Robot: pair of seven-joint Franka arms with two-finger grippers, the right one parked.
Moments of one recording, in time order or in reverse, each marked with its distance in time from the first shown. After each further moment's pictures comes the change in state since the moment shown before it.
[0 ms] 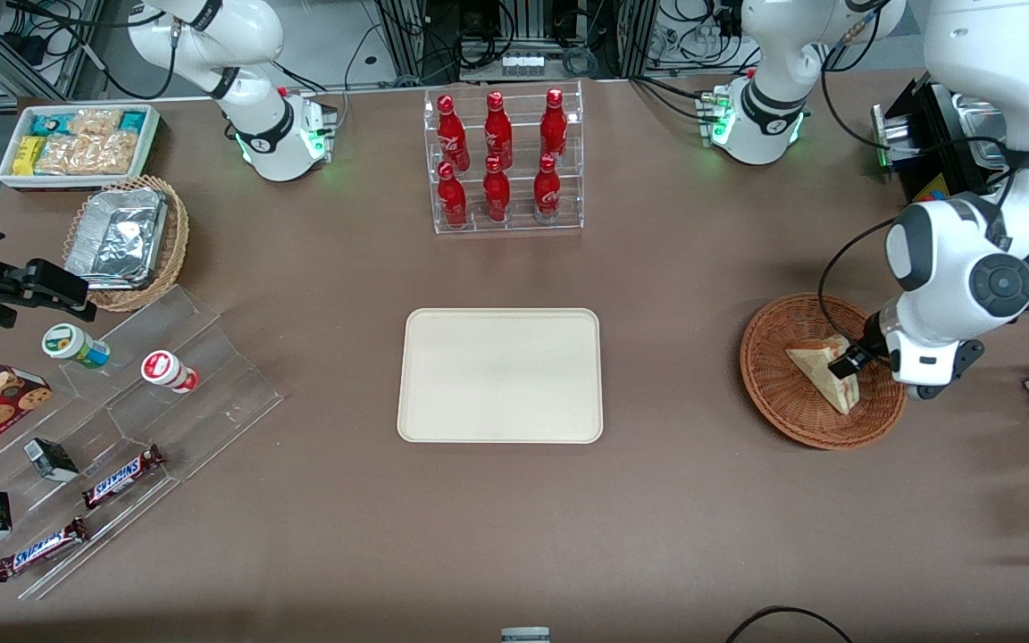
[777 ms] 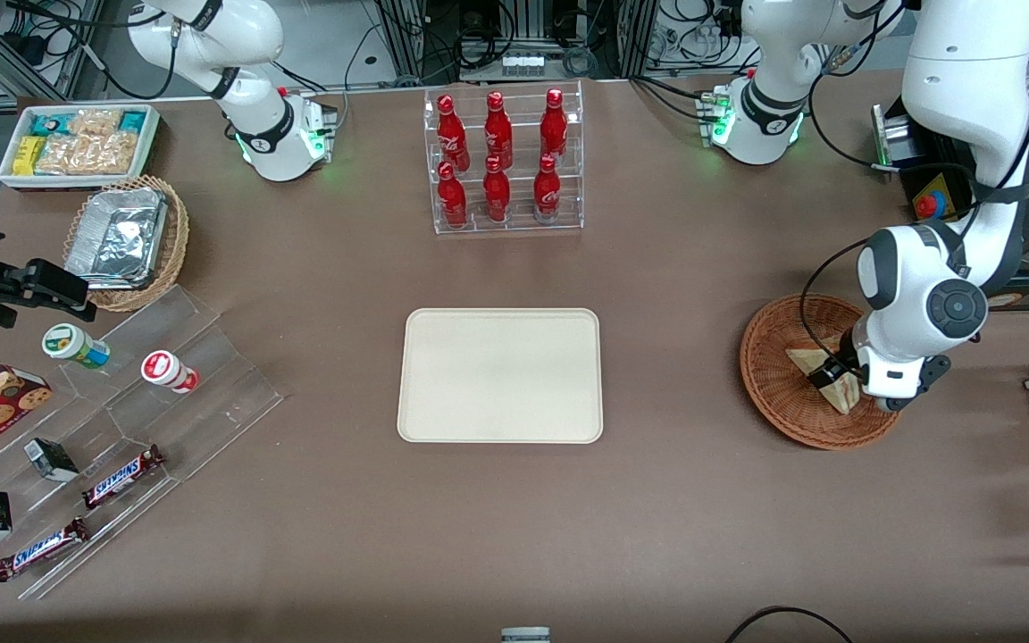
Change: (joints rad) arm -0.010 0.101 -0.011 0.000 0.000 0.084 -0.007
